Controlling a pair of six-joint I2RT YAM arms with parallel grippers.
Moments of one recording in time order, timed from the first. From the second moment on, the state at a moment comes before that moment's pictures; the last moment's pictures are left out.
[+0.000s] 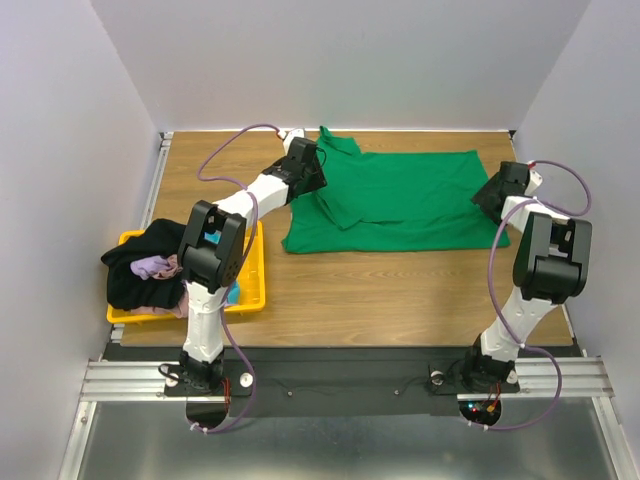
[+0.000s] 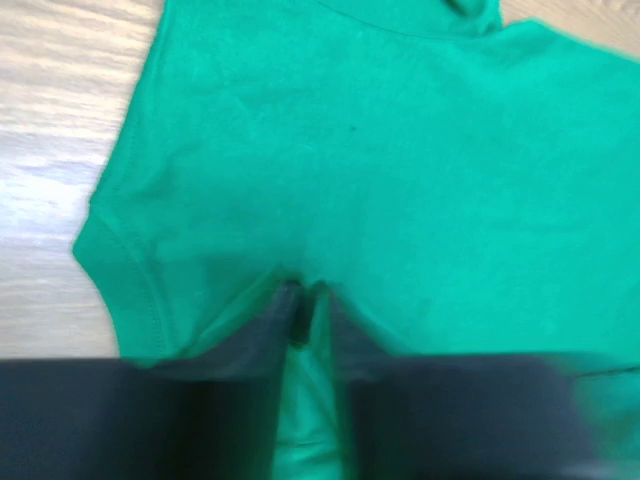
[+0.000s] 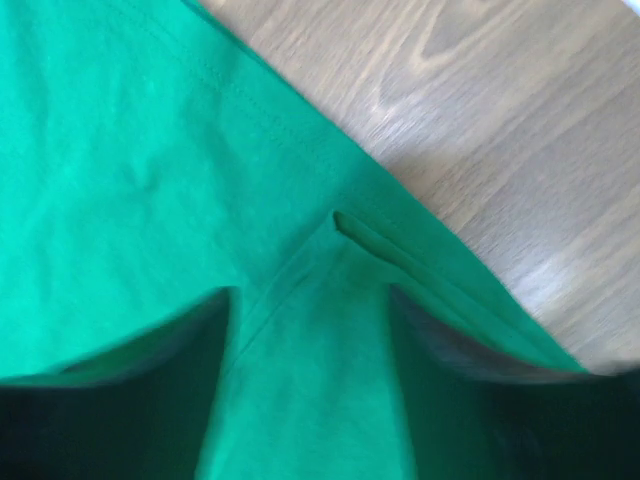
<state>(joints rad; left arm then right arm) -0.47 2.07 1.59 -0.19 -0.17 -0.64 -0.24 1.84 1.15 -0.09 0.23 0.57</state>
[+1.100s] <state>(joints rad) -0.63 1.99 1.36 -0.10 0.00 -0.69 -0.23 1.66 0.90 -0.07 -0.10 0.57</state>
